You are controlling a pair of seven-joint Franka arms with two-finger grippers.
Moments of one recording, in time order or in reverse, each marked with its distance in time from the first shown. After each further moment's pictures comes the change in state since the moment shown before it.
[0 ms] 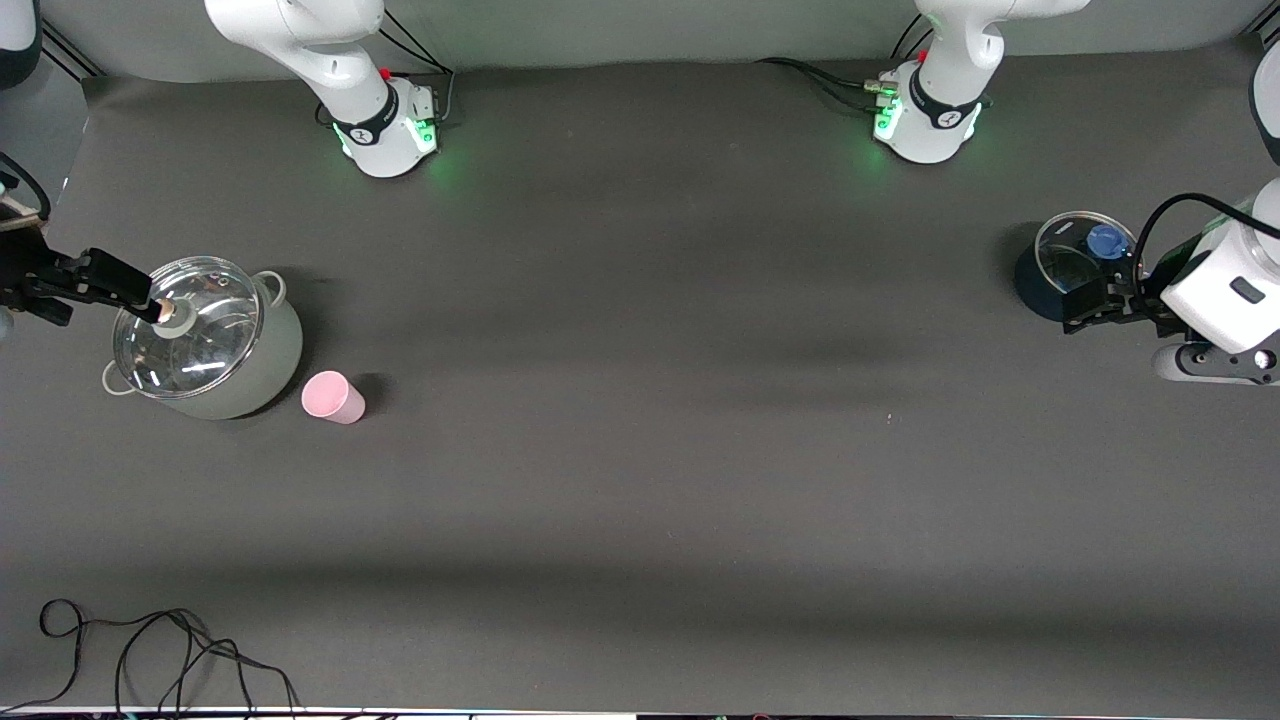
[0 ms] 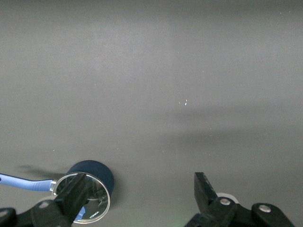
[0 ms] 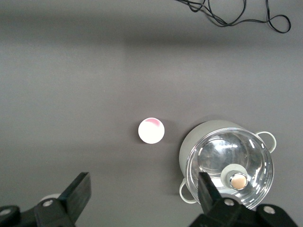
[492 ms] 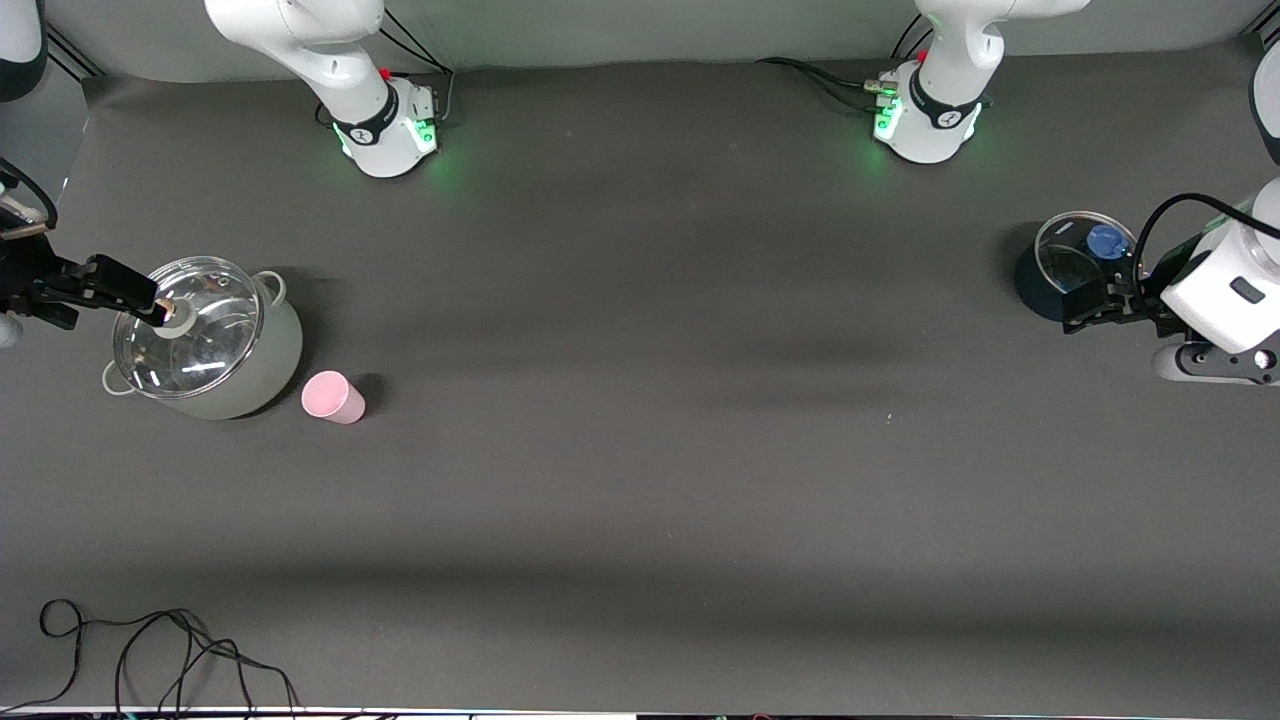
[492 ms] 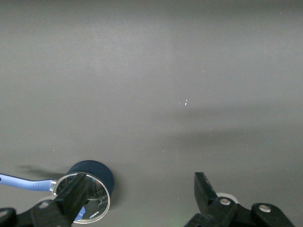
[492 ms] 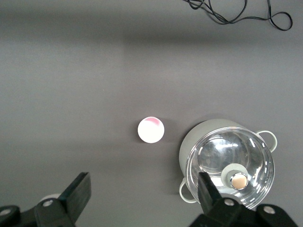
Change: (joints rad) left arm 0.000 0.000 0.000 0.000 0.000 0.000 0.000; right arm -0.005 0.006 0.000 0.001 0.000 -0.003 0.000
